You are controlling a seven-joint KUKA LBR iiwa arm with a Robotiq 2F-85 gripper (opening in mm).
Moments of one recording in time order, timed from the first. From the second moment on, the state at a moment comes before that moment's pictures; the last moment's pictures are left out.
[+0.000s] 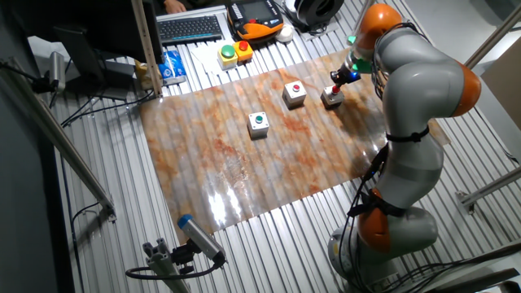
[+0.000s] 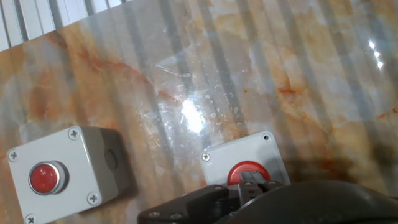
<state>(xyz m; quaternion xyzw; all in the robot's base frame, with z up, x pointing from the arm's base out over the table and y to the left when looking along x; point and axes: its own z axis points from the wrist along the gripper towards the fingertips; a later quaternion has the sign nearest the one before) 0.631 -0.184 0.130 0.13 0.99 0.02 0.06</state>
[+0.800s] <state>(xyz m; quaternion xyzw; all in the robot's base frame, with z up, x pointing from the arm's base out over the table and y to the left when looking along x) 0.627 -0.186 0.128 0.13 0.99 0.06 0.05</state>
